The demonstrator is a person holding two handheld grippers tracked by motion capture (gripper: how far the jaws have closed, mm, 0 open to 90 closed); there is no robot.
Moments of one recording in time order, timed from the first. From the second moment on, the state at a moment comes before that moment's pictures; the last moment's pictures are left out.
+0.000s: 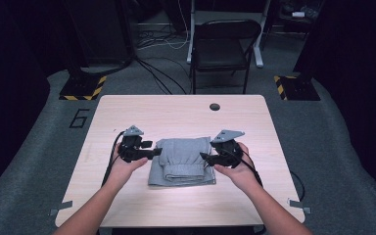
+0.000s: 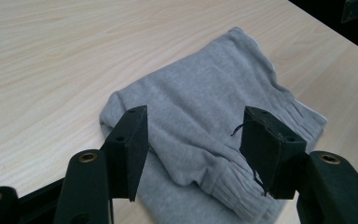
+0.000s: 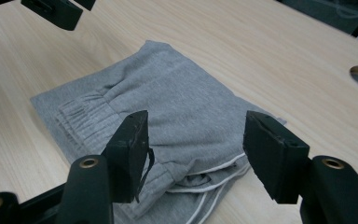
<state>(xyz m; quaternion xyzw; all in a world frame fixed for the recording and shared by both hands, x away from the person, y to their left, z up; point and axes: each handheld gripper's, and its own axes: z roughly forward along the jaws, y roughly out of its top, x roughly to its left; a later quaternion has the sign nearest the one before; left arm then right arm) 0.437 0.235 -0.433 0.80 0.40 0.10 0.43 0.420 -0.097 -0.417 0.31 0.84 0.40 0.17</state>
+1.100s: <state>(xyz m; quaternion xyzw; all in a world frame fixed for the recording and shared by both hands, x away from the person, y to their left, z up) 0.363 0.284 -0.467 0.79 0.43 0.12 0.43 0.356 -0.128 -0.459 0.35 0.82 0.42 0.15</state>
